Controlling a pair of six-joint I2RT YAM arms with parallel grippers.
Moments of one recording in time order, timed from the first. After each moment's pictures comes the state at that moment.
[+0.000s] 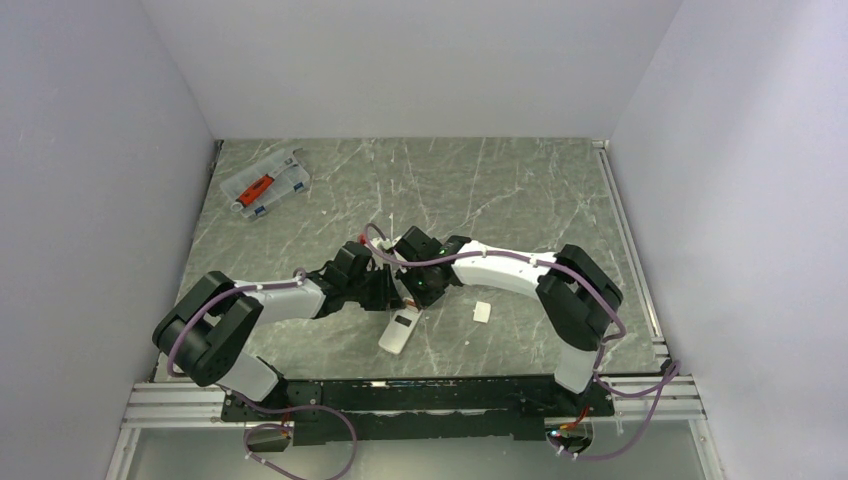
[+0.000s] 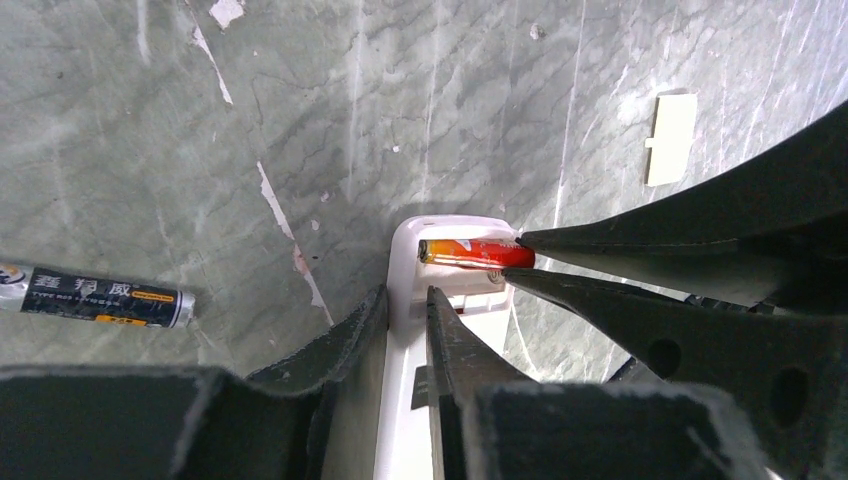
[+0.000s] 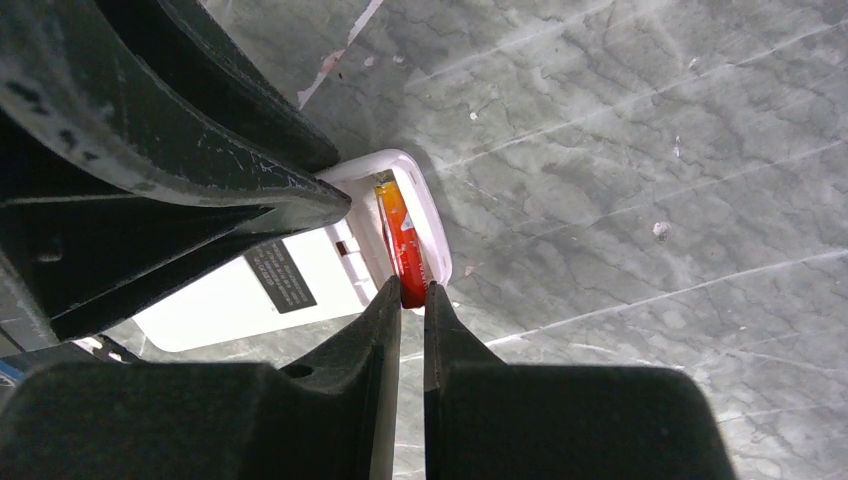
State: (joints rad) left arm -0.66 1.50 0.56 0.15 0.30 -0.65; right arm 0.91 1.79 1.17 -0.55 -0.06 0.20
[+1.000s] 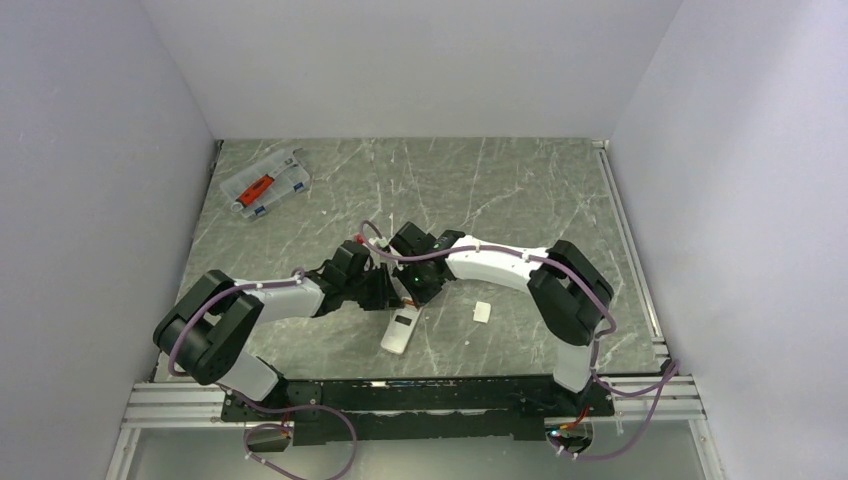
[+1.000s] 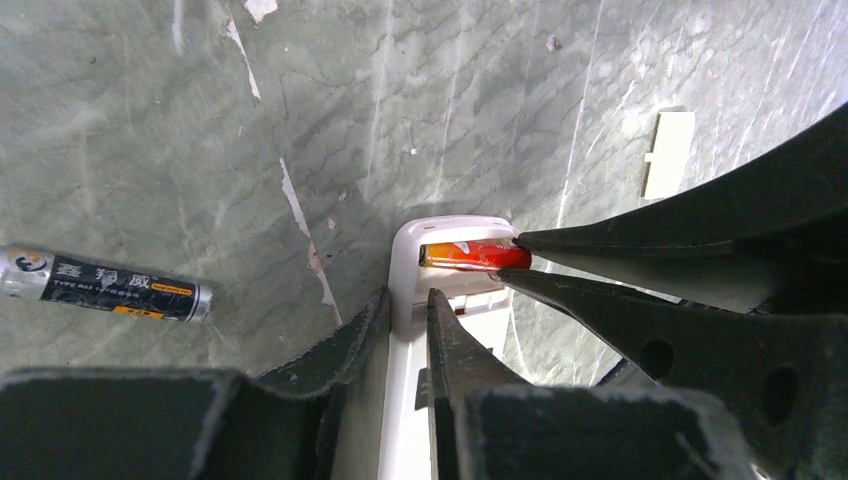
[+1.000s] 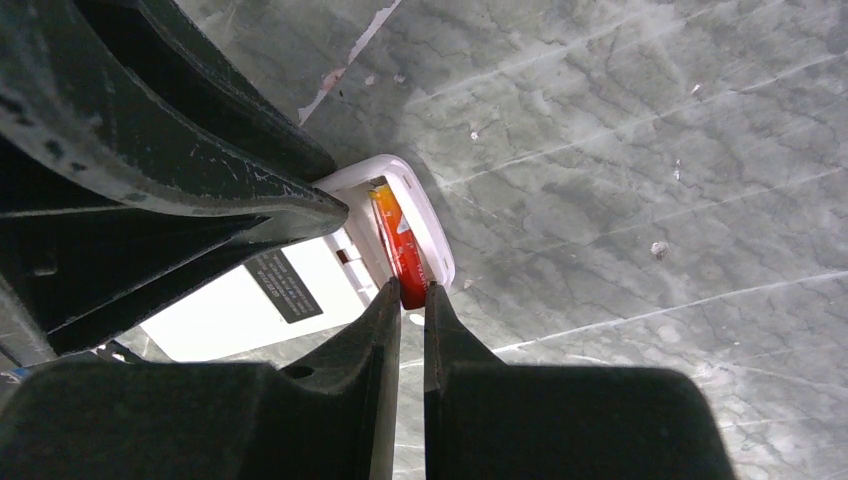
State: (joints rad) left arm -0.64 1.50 0.56 0.15 0.32 -0.70; right arm 0.91 1.85 1.25 -0.60 -0.08 0.19
